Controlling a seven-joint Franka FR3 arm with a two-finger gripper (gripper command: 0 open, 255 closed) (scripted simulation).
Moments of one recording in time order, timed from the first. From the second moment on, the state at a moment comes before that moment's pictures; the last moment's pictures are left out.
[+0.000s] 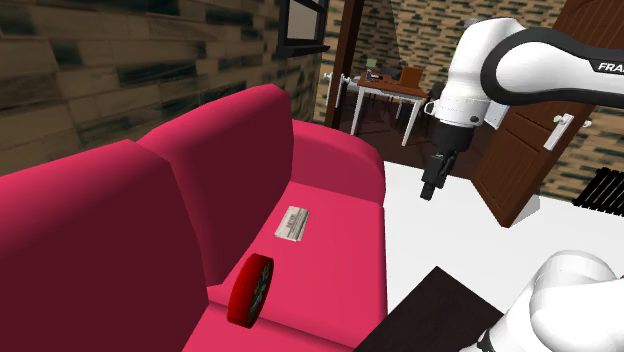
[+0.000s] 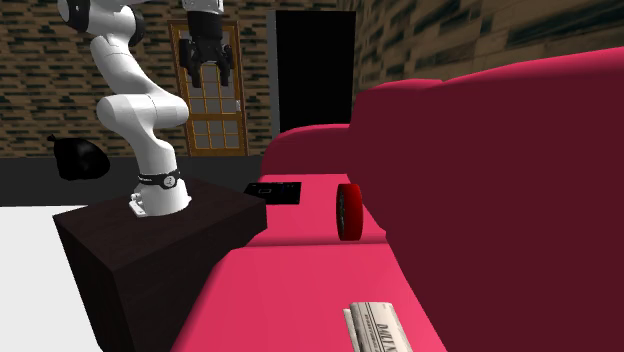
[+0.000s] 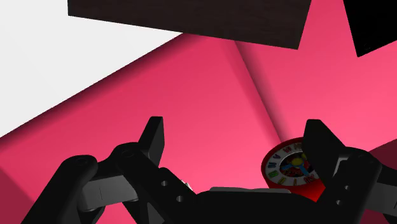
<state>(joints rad) 0.02 -0.76 0.04 -2.39 0.09 1.54 -0.09</state>
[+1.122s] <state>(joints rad) 0.02 -0.46 0.37 -2.45 0.26 1.96 0.43</state>
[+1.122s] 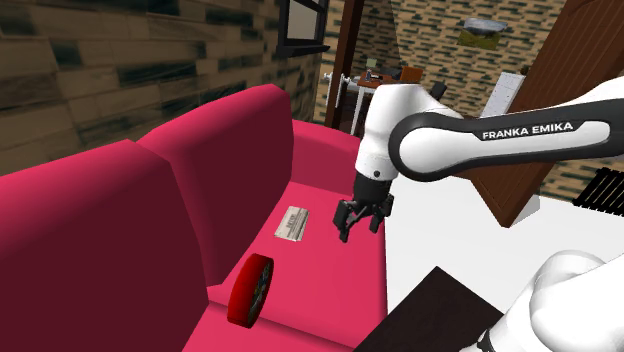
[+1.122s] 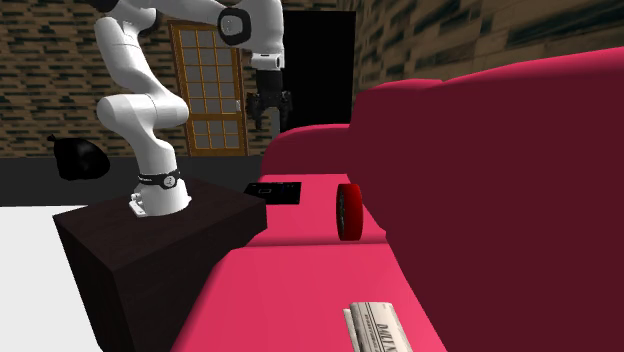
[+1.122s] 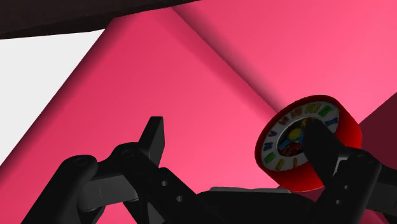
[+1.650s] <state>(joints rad) -0.02 -0.15 0.52 -2.33 0.18 2.18 0.74</state>
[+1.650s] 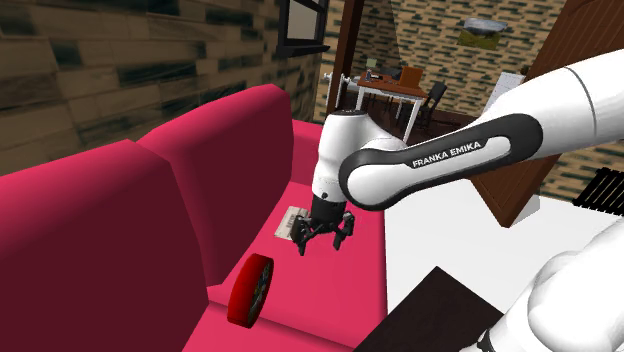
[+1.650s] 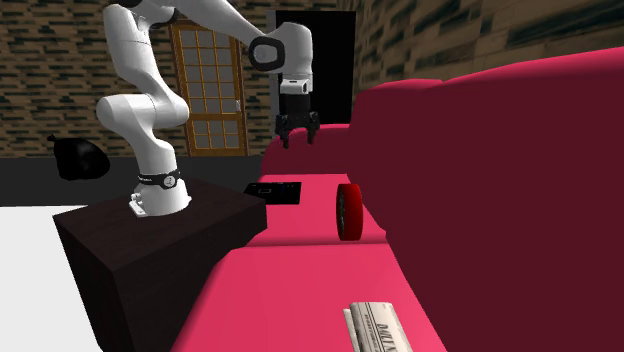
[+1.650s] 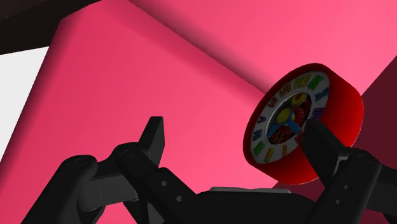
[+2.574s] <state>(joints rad) 0.11 0.46 0.47 -1.90 -0.19 2.32 1.33</state>
